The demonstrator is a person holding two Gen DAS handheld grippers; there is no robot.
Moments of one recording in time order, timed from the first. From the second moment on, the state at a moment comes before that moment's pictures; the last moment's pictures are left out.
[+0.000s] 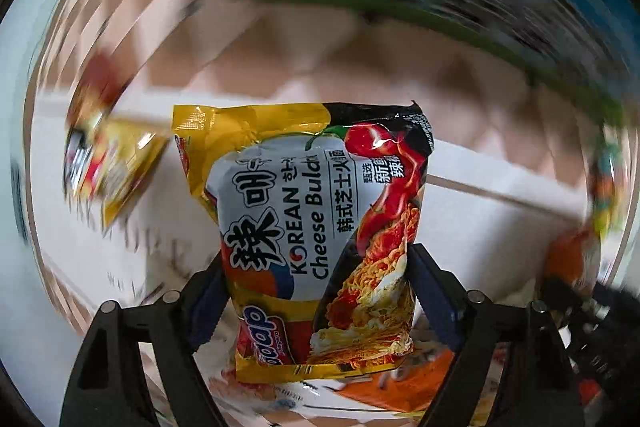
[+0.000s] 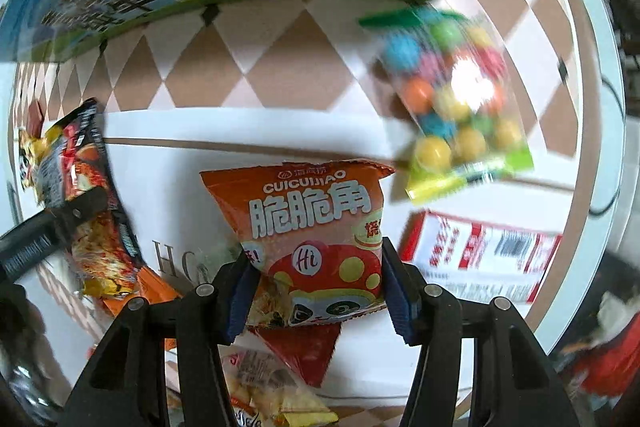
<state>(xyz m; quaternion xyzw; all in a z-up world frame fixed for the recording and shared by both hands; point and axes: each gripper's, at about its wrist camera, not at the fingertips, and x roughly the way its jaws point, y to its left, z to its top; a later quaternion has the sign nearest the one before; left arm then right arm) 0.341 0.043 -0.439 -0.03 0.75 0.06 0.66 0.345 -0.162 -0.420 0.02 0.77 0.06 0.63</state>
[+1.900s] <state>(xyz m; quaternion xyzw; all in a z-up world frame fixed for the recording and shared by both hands) 0.556 0.028 -0.335 -0.03 0.68 -0.06 0.73 0.515 -0.161 -0.258 0.15 0.64 0.07 0.75</state>
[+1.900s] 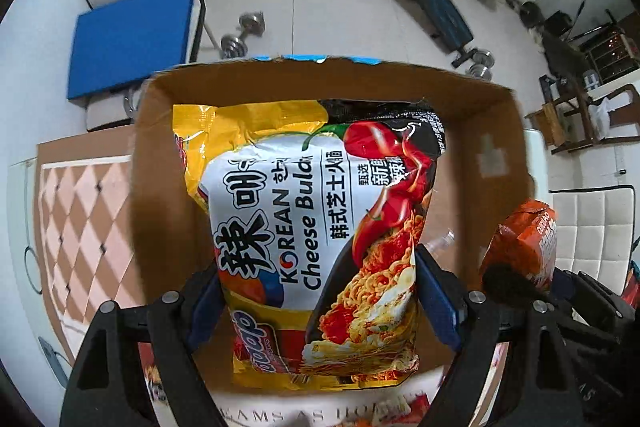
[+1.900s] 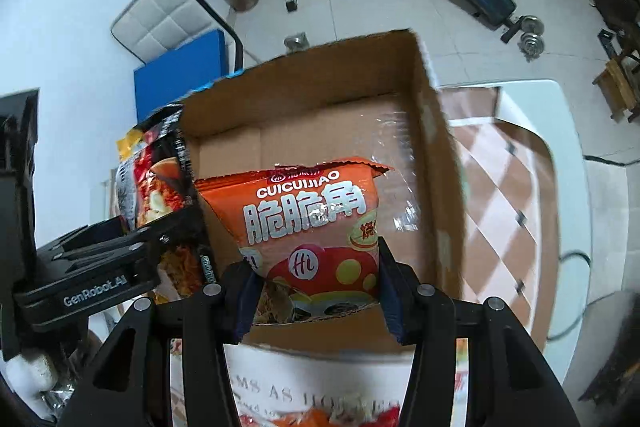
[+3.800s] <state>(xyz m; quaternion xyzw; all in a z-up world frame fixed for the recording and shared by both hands) 0.314 0.079 -0.250 -0.01 0.59 0.01 0.81 0.313 -0.142 -0.213 0.11 0.64 0.08 0.76</state>
